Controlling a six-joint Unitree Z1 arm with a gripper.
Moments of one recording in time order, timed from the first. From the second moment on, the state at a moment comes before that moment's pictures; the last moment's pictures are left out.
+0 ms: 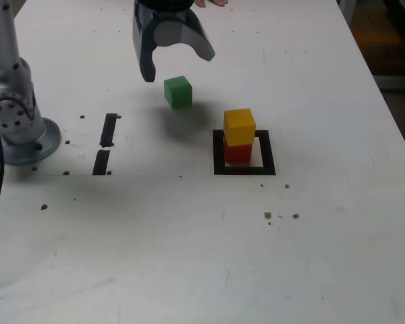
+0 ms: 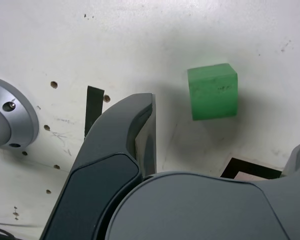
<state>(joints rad) 0.27 1.70 -1.20 1.18 0.09 0.07</state>
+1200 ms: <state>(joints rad) 0.44 1.85 -1.10 0.95 -0.01 0.24</state>
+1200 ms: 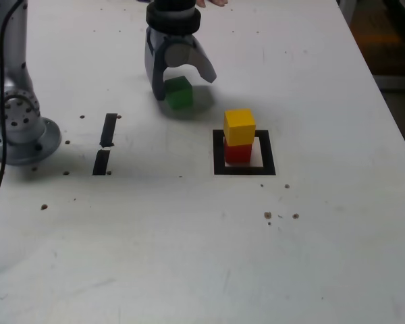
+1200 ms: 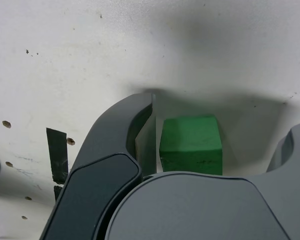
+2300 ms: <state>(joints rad) 0.42 1.77 -1.06 0.92 -0.01 0.22</state>
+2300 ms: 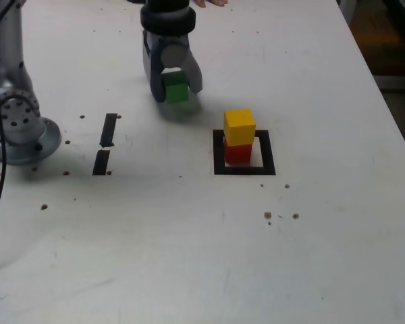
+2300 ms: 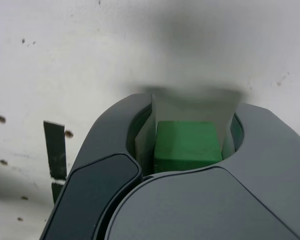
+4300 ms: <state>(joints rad) -0.10 1.94 -1.73 1.43 -0.06 -0.12</state>
